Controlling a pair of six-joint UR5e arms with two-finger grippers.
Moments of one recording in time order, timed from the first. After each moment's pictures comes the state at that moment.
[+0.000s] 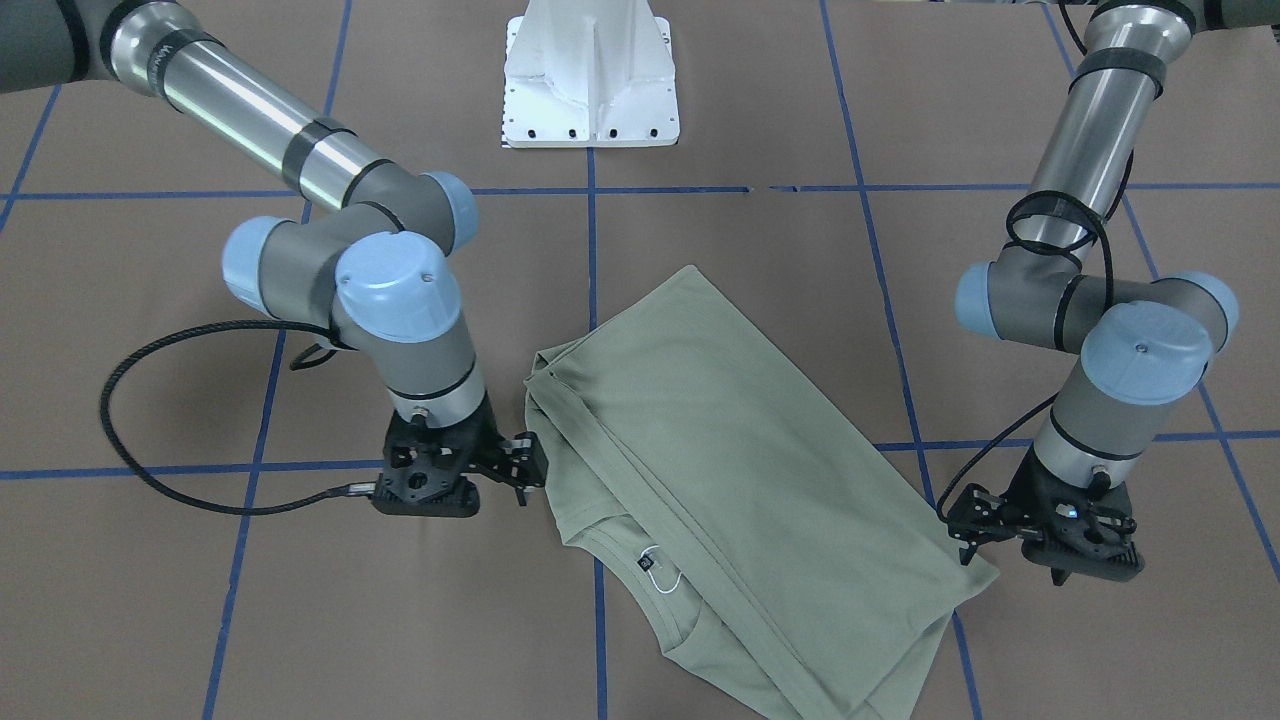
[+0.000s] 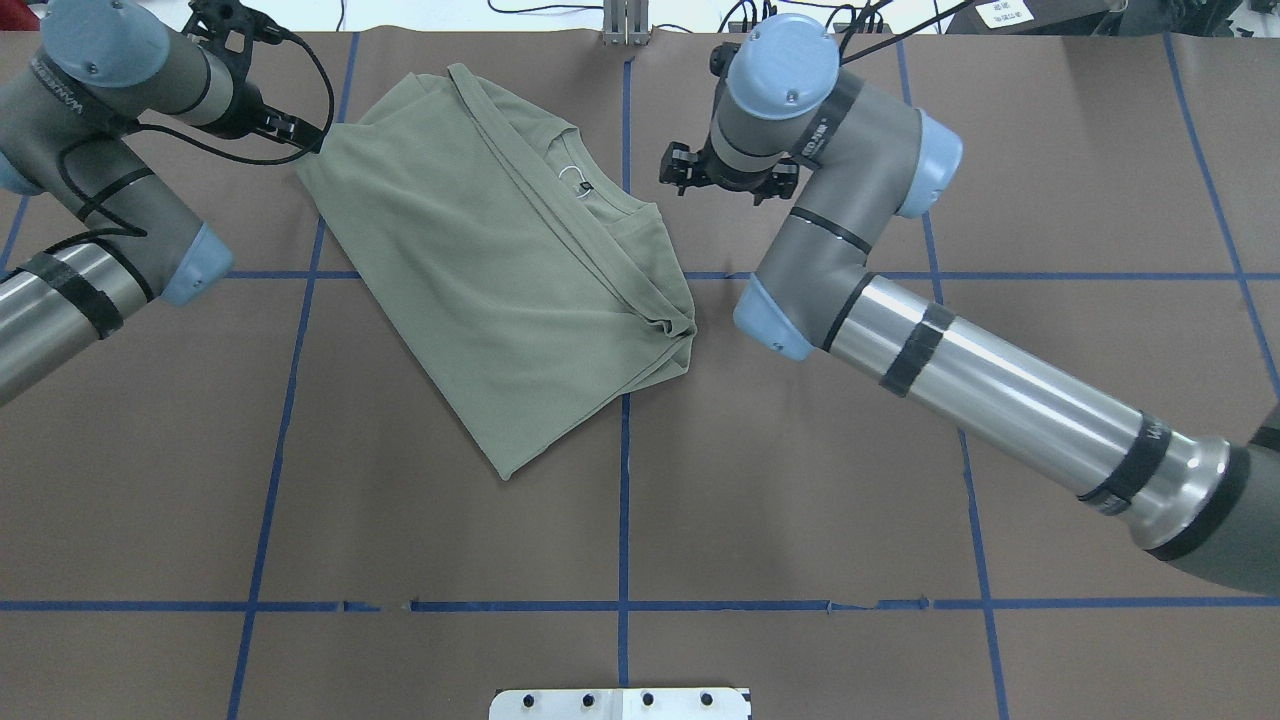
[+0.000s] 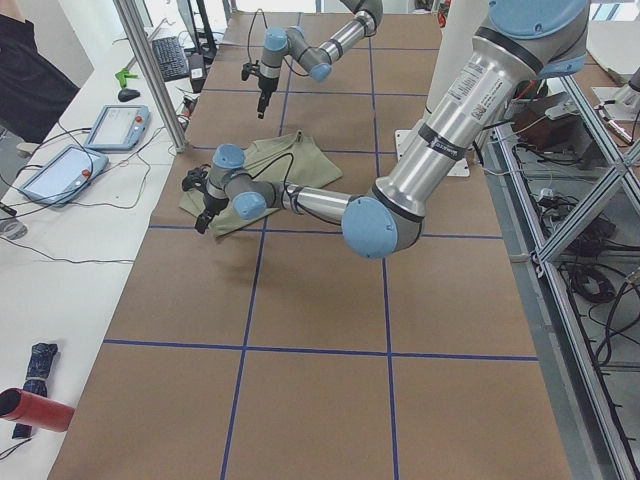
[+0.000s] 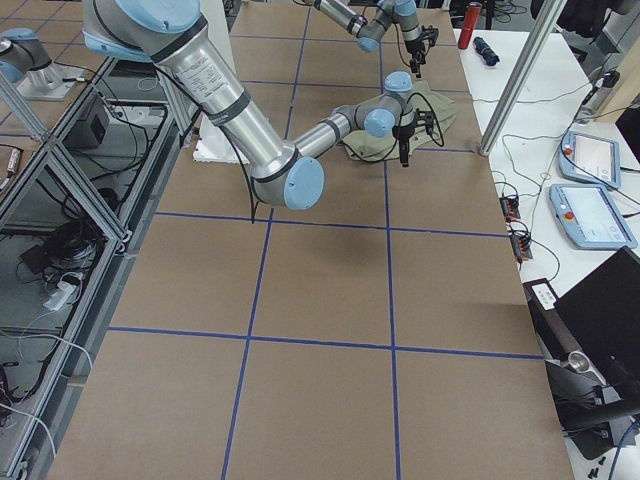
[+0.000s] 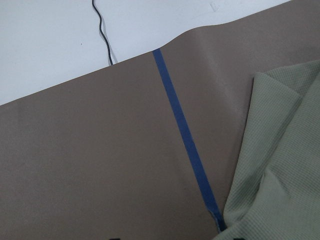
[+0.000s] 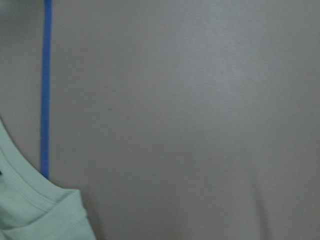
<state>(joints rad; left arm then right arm) -1.00 -2.16 -1.11 -2.28 -1.91 -0.56 0.73 -0.67 1.14 -1.20 1.82 1.20</state>
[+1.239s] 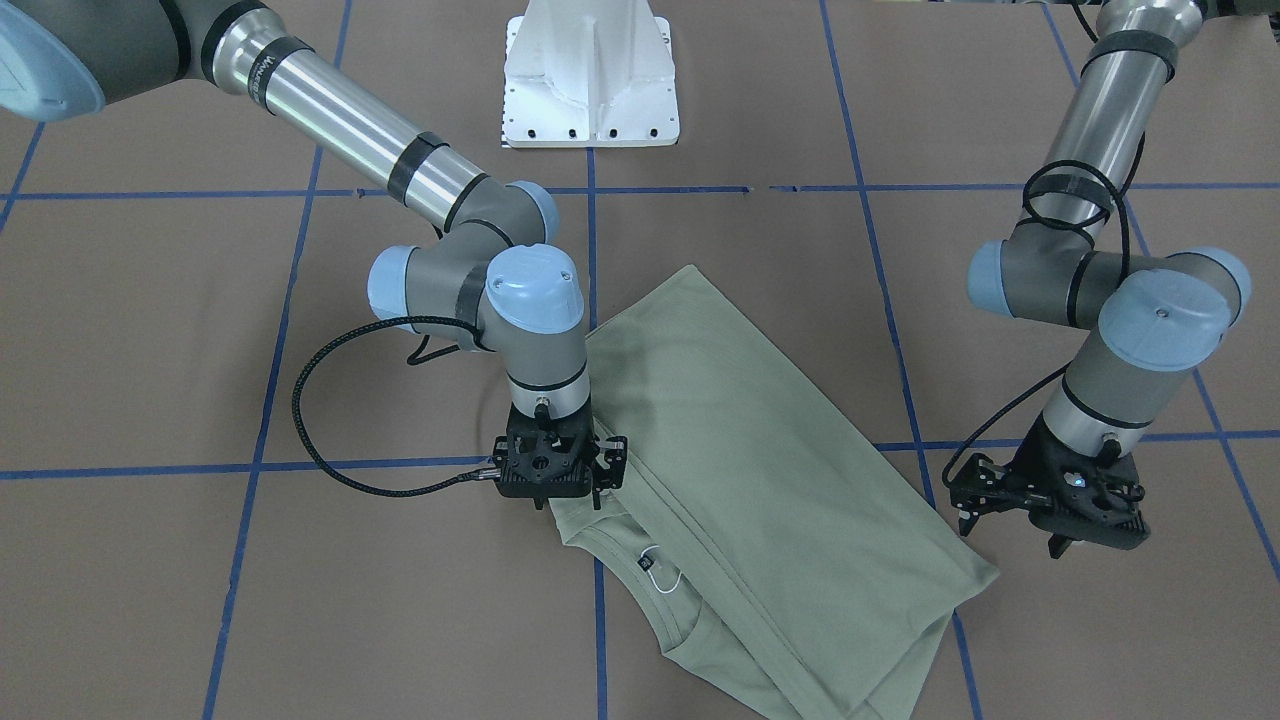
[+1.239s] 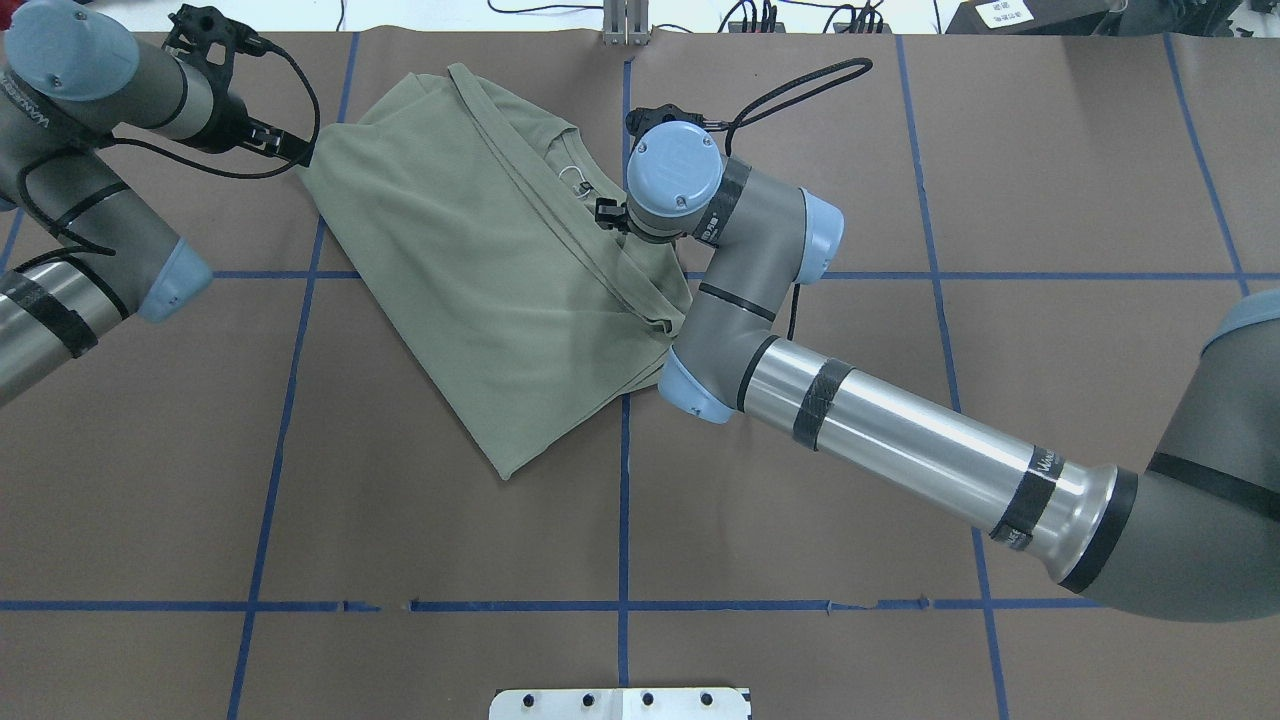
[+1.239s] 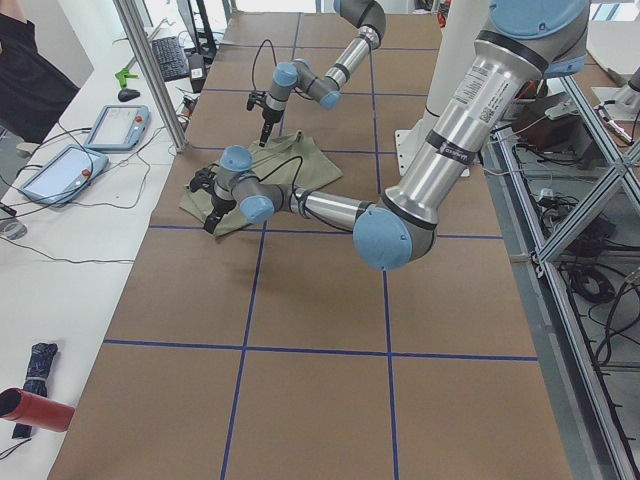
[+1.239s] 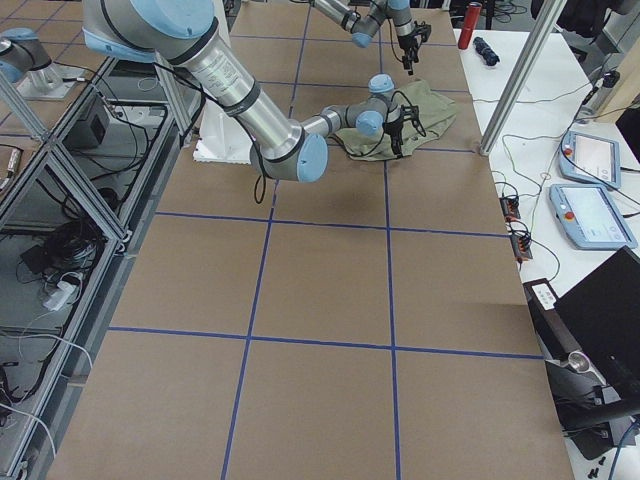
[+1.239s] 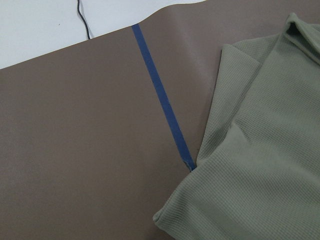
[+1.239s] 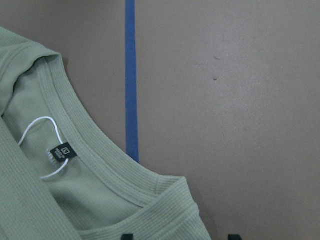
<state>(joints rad) -1.00 -2.11 -1.18 -2.29 -1.93 -0.57 0.62 -0.59 0.97 -1.07 1.65 1.23</state>
